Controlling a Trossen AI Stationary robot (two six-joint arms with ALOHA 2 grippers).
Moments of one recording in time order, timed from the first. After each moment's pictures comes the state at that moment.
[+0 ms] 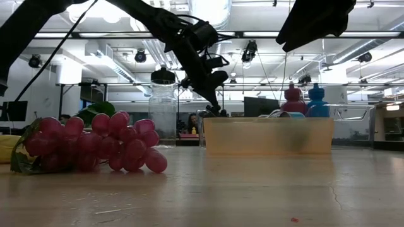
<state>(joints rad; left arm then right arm) 0.42 2.02 1.61 -0.41 -0.24 0.08 0.53 1.44 1.08 -0.74 0.79 0.92</state>
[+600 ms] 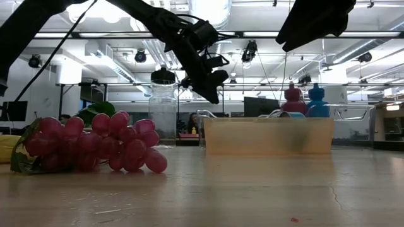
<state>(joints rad) 0.42 2.02 1.62 -0.41 -0.24 0.08 0.53 1.44 1.09 -0.74 0.79 0.92</state>
